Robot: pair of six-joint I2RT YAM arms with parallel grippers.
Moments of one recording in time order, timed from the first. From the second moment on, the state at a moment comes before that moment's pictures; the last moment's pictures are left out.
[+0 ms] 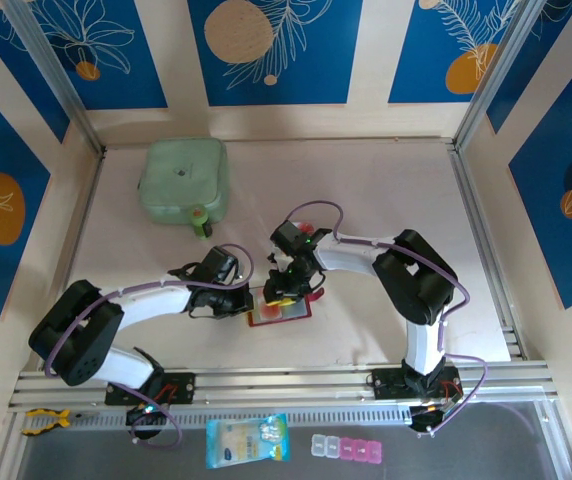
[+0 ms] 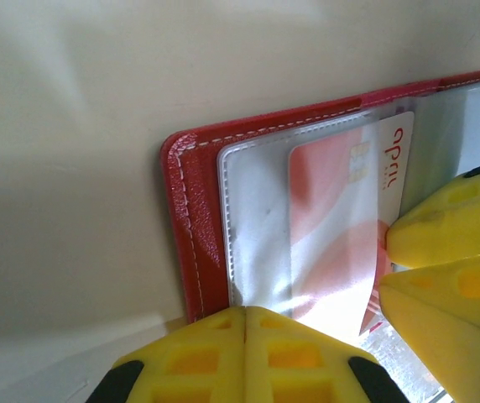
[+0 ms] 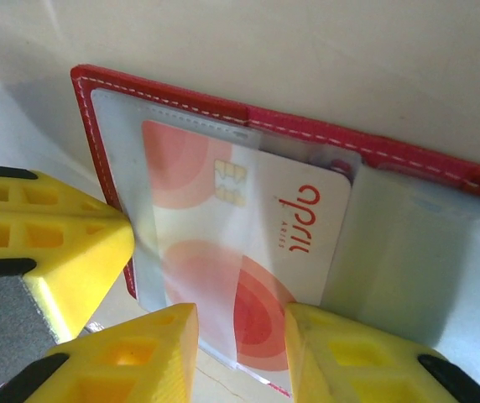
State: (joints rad) left arm -0.65 1.42 0.57 -0.25 0.37 -0.83; right arm 0.79 1.88 1.14 -0.60 -0.52 0.60
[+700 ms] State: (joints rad) left arm -0.65 1.42 0.57 -0.20 0.43 -0.85; right arm 0.77 1.82 1.11 -0.59 -0.52 0.61
